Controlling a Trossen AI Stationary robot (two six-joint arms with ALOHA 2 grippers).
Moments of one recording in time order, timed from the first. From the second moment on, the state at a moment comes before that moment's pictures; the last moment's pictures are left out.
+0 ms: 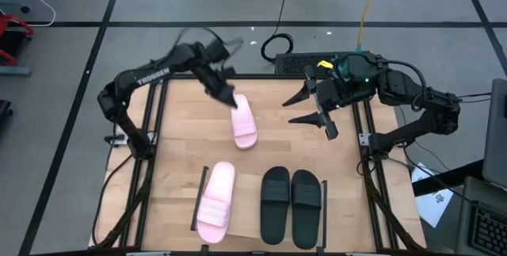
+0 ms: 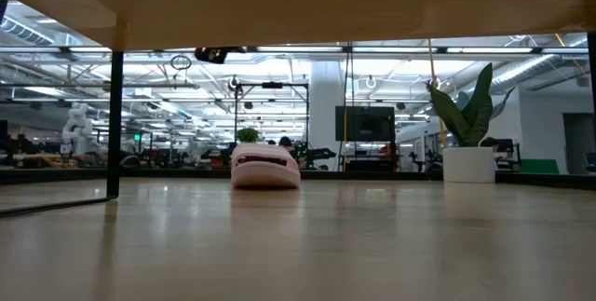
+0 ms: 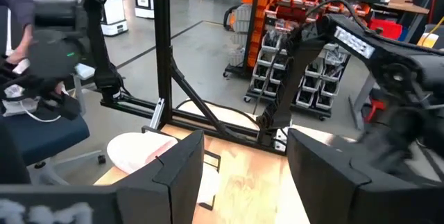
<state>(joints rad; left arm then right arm) 0.58 1.67 1.60 -1.15 0.79 -0.31 -0.07 1.26 1.64 -0.56 -0.34 -0.16</state>
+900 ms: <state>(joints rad) 1.05 1.69 1.60 0.83 1.07 -1.64 -0.22 1.33 1.64 -0.58 -0.06 -0.10</state>
